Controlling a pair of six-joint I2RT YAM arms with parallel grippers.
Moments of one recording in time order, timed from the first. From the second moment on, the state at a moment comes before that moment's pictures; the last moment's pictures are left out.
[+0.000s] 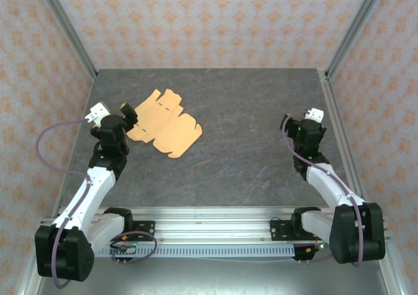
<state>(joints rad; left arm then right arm) -0.04 0.97 0.64 0.00 -0.51 -0.54 0.08 1.09 0.53 0.17 0.33 0.23</state>
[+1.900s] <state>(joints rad) 0.16 1.66 0.87 -0.14 0.01 -0.85 0.15 1.26 0.92 -0.42 0.33 0.32</state>
